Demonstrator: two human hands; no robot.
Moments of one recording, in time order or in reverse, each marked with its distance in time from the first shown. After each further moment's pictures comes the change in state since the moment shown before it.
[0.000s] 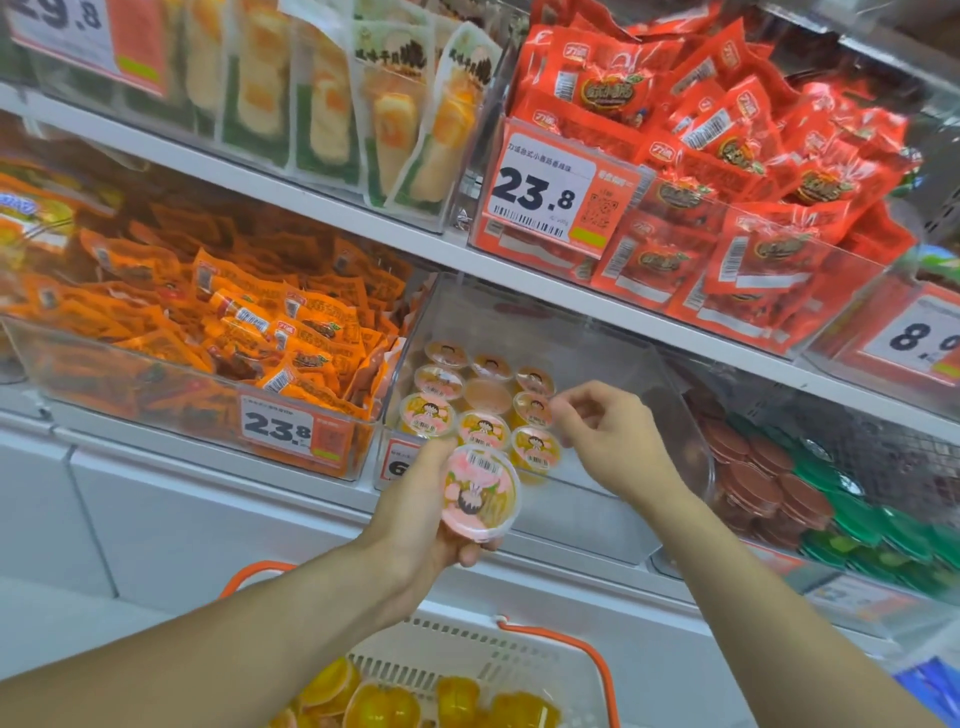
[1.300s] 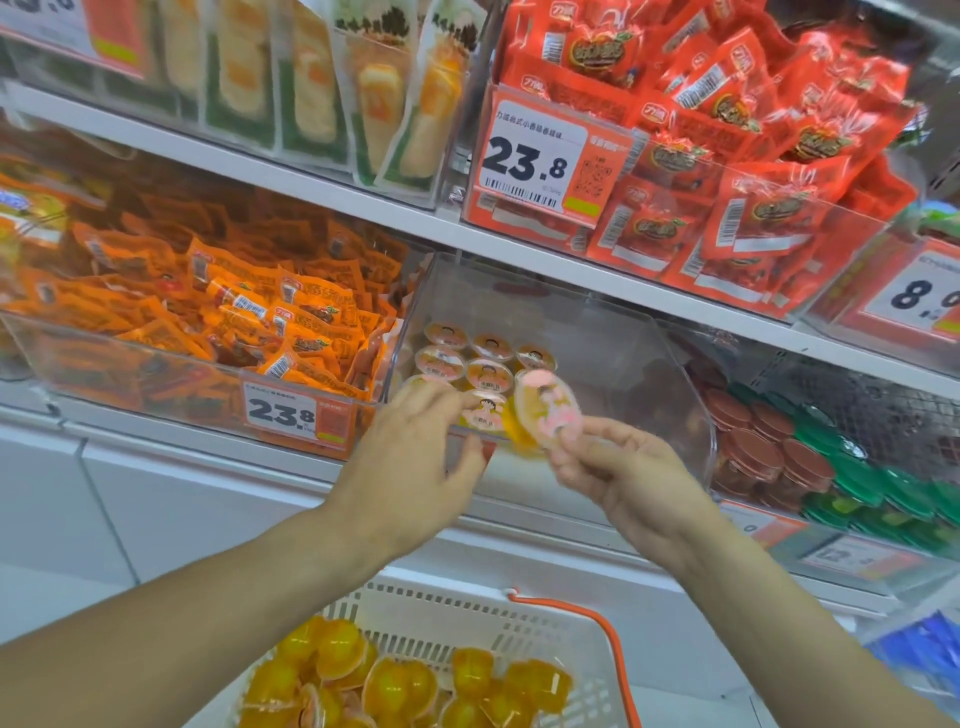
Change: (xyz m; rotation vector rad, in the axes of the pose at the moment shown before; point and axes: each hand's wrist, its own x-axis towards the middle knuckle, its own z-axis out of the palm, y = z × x) left_hand 0.002 0.018 -0.026 1.316 0.161 0.827; right_hand -0.058 -0.008 -0.003 1.044 -0.153 0.489
